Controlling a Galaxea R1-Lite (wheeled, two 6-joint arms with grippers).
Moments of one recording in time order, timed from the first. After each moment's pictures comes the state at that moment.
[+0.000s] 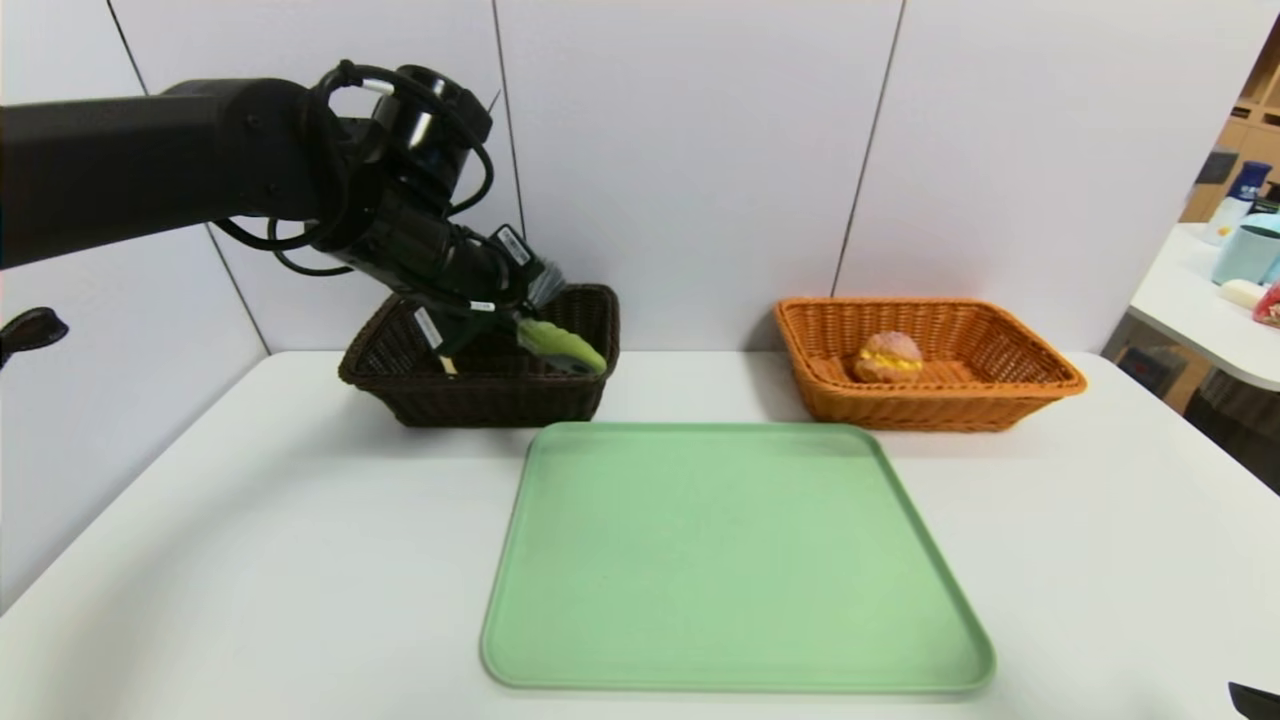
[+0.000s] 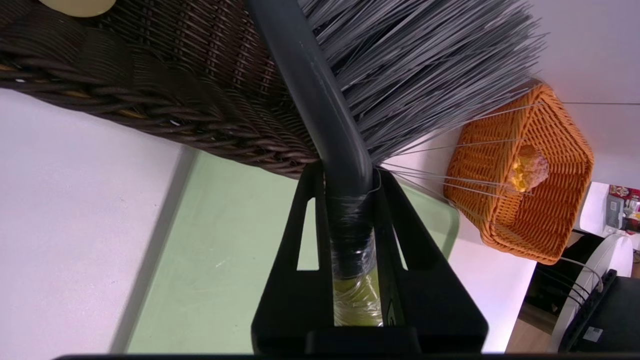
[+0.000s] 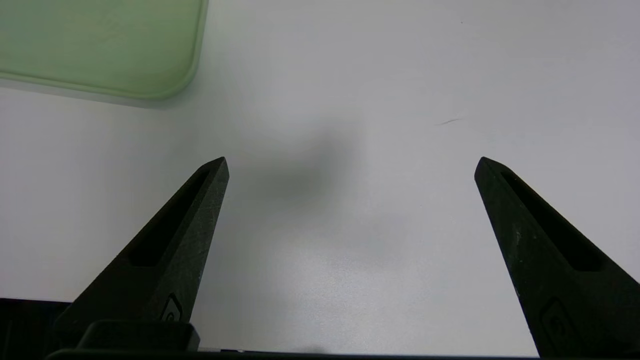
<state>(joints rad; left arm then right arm) -0.41 2.02 -1.98 0.68 -0.04 -0.98 0.26 0.84 -0.70 0.62 -0.23 -0.01</state>
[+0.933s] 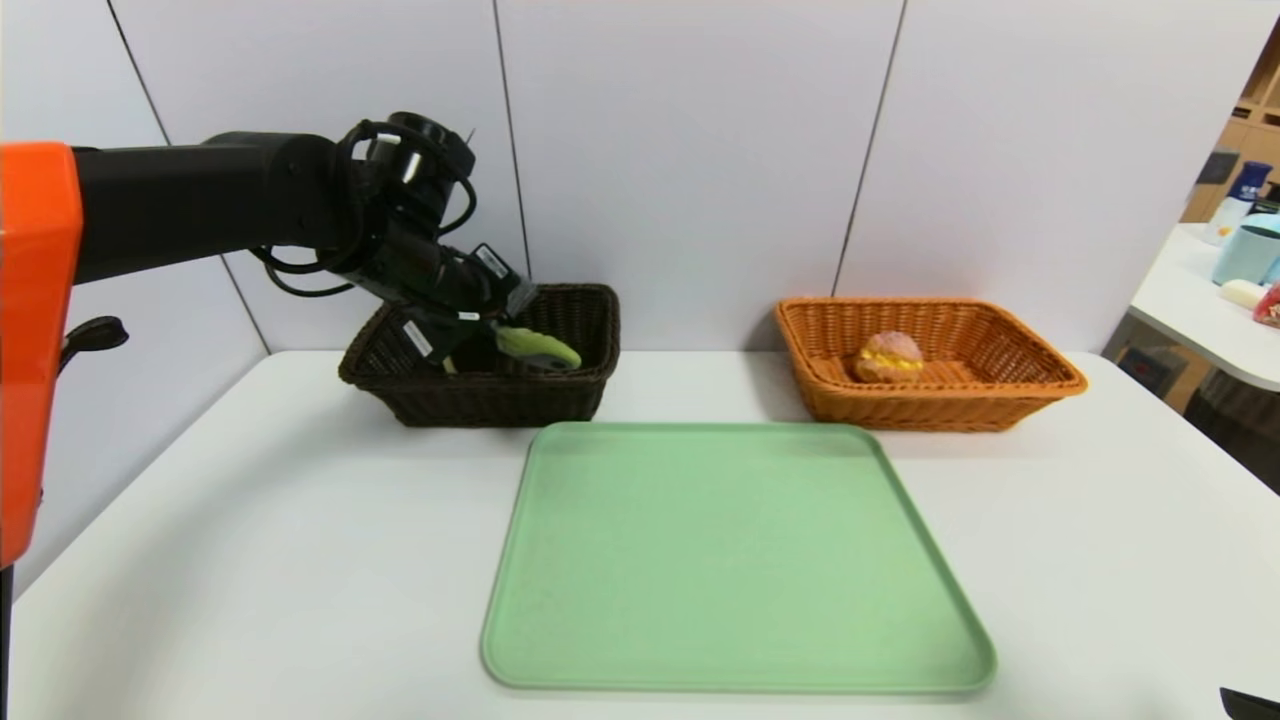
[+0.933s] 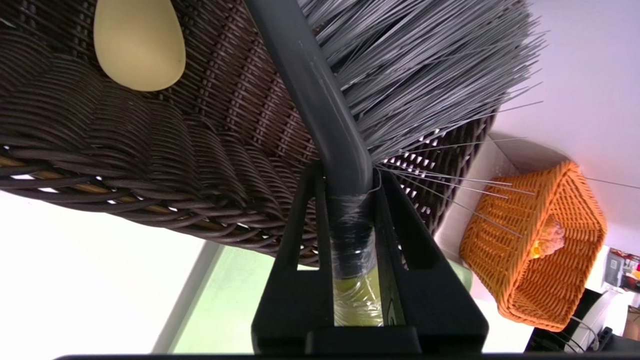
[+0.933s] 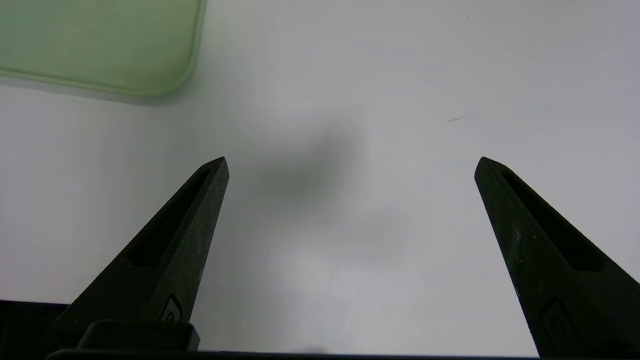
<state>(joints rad) -0.33 2.09 -1.98 0.62 -0.04 -1.00 0.26 0.85 -0.69 0.60 -0.23 -0.01</state>
